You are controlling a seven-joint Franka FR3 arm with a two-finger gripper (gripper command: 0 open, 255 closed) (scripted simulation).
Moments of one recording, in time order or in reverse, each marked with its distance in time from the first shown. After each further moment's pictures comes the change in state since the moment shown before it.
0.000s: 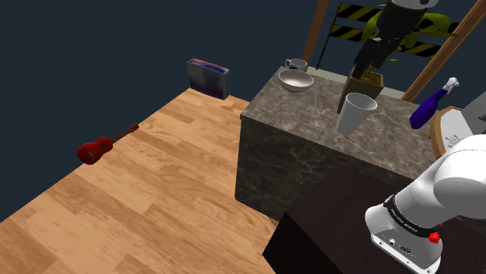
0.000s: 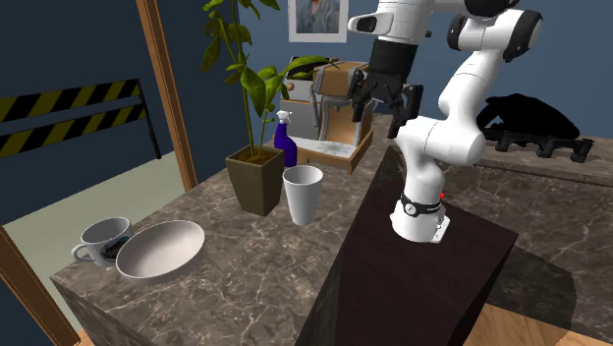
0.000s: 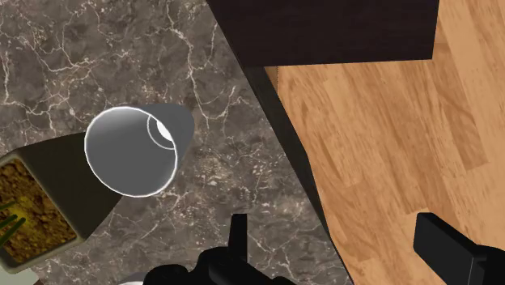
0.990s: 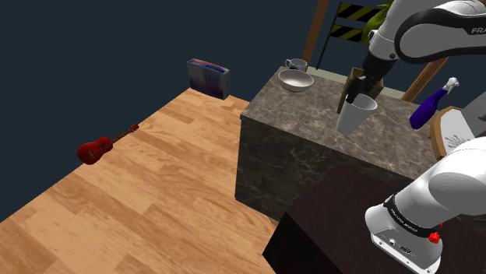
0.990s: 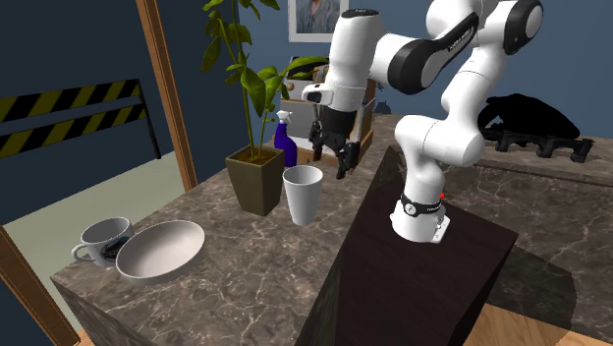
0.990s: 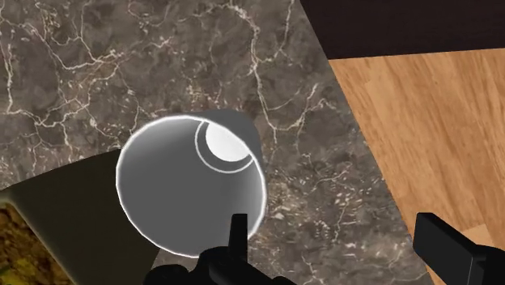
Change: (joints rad) arm -0.107 0.083 -0.172 -0.282 -0.162 0.368 -0.130
